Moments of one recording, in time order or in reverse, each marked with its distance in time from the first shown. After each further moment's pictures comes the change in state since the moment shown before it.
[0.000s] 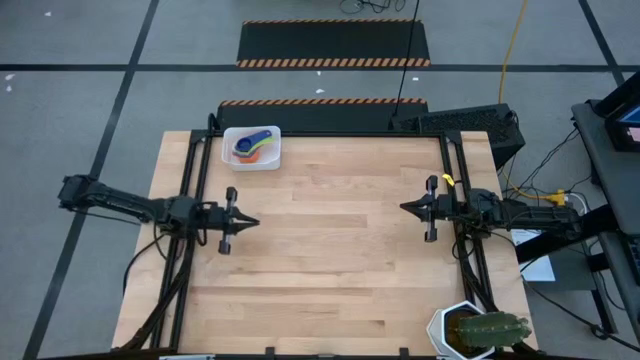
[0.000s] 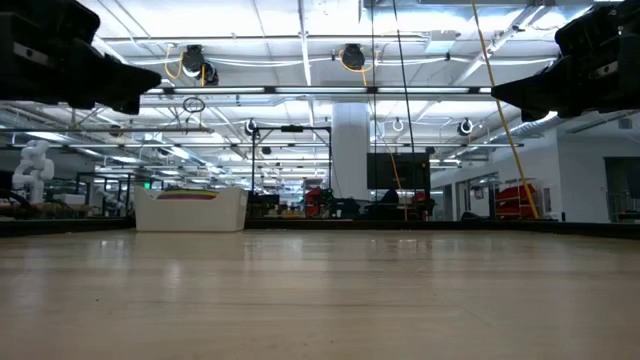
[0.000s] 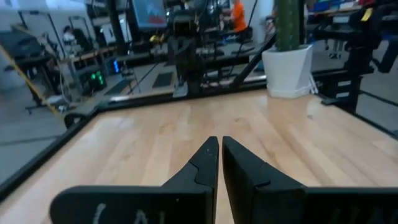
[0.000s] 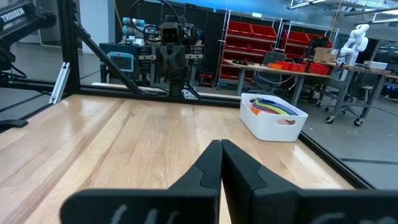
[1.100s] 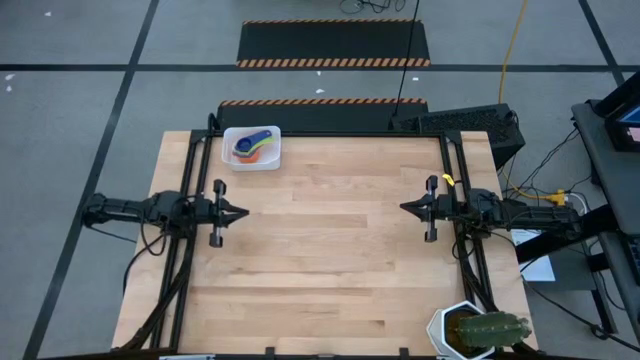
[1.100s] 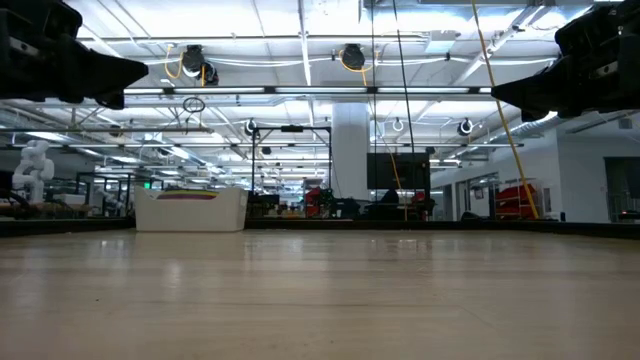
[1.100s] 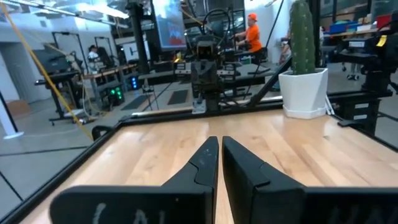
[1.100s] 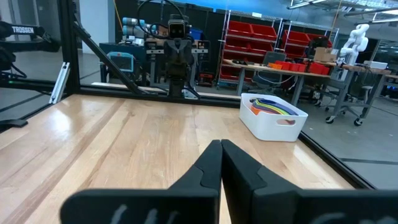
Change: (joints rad) left arm 0.069 -0.445 0.002 -0.360 0.007 0.007; right arm 0.000 0.000 0.000 0.001 0.000 0.000
